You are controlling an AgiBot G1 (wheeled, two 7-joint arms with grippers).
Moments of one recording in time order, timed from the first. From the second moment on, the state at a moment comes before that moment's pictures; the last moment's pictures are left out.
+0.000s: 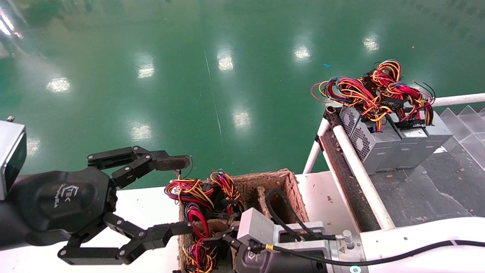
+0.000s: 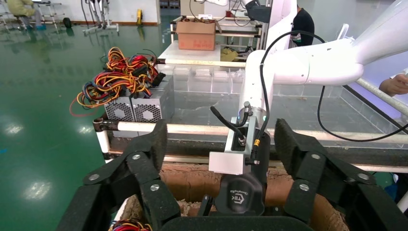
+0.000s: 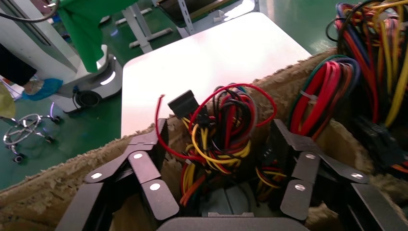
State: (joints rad) left arm -1.10 0.58 0.37 -1.26 0.67 1.46 -0.14; right arm 1.09 -1.03 -0.61 1.17 -1.22 -1.26 0.28
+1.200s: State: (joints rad) left arm -1.10 0.58 0.37 -1.26 0.67 1.46 -0.14; right arm 1.08 -0.97 -0.47 1.17 -0.99 -1.30 0.23
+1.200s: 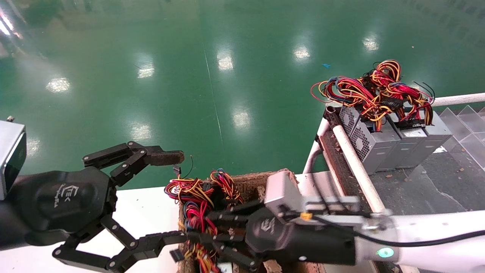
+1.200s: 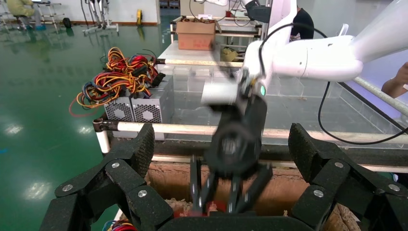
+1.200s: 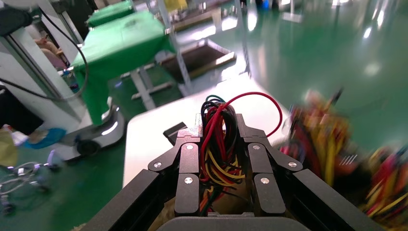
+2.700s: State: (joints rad) left arm -1.10 0.58 0.37 -1.26 0.67 1.46 -0.14; right arm 0.73 -0.37 0.19 0.94 -0.65 -1.33 -0.19
